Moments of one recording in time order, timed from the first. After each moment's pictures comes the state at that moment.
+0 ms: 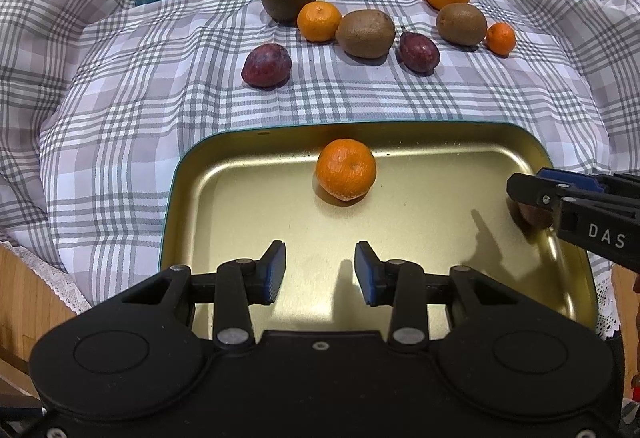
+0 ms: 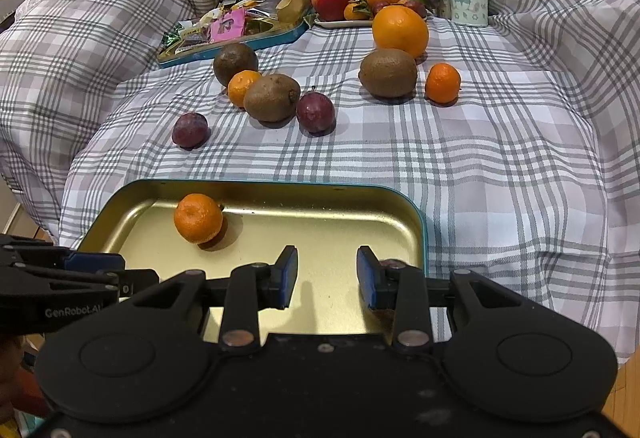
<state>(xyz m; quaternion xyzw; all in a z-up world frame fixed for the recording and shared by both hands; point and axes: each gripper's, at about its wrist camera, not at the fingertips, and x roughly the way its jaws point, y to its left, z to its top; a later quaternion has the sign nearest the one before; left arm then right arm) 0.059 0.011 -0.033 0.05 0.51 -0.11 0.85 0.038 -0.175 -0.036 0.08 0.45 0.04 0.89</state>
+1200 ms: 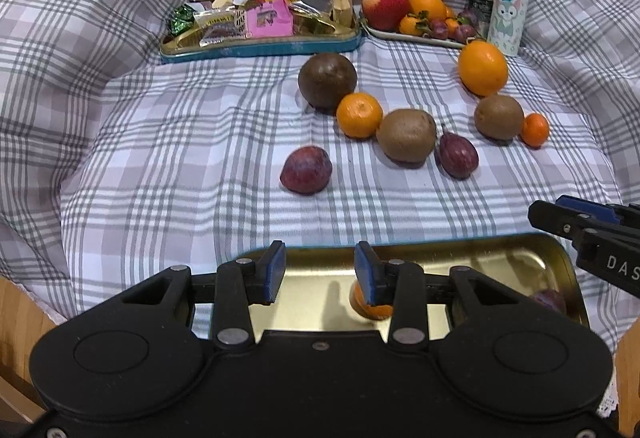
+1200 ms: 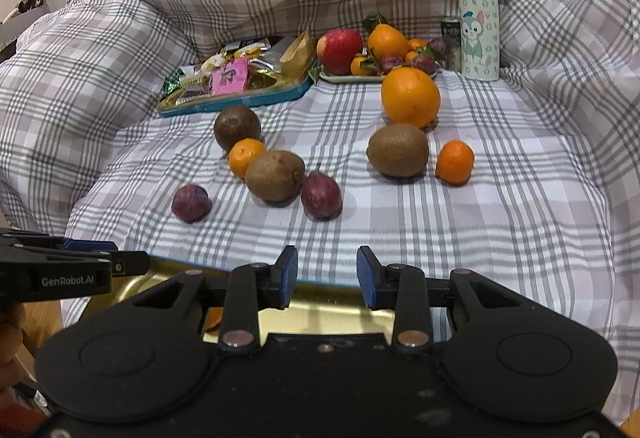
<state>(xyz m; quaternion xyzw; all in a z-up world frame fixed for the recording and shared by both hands) 0.114 0.023 -0.006 0.04 0.46 -0.08 0.88 0.086 -0.173 -0.014 0.08 0.40 0.04 0.91</state>
